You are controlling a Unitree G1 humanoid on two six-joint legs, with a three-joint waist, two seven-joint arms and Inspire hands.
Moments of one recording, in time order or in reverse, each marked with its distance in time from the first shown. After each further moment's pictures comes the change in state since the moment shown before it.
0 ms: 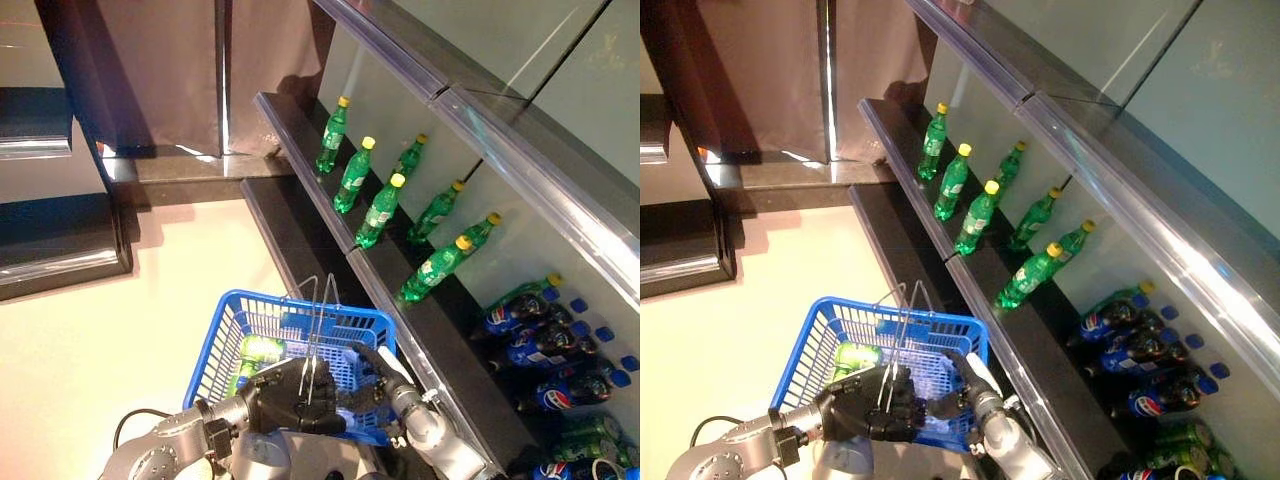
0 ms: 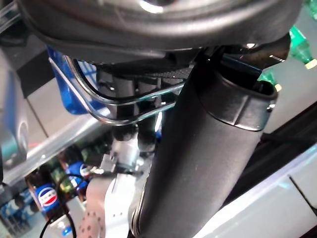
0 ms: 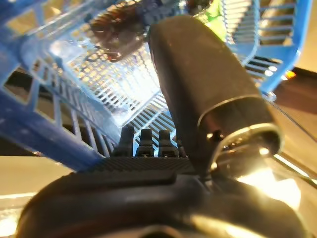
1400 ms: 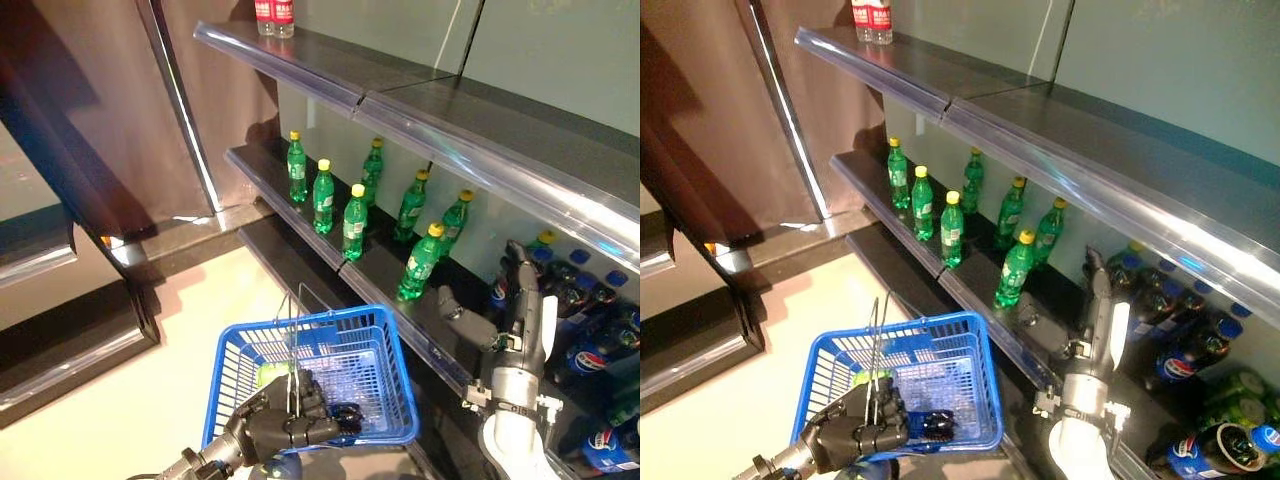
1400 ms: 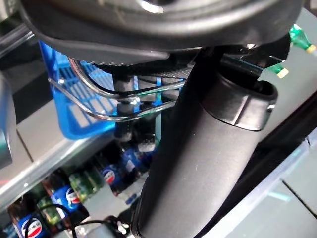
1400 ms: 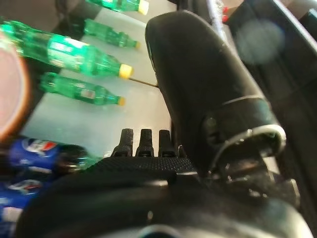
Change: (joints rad) left arm 0.266 -0.117 0.022 0.000 -0.036 -0.215 0.008; right arm 0.271 -0.086 -0.367 -0.354 0.127 -0.459 -0.447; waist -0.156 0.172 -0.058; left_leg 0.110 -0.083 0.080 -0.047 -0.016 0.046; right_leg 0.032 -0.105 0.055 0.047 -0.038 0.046
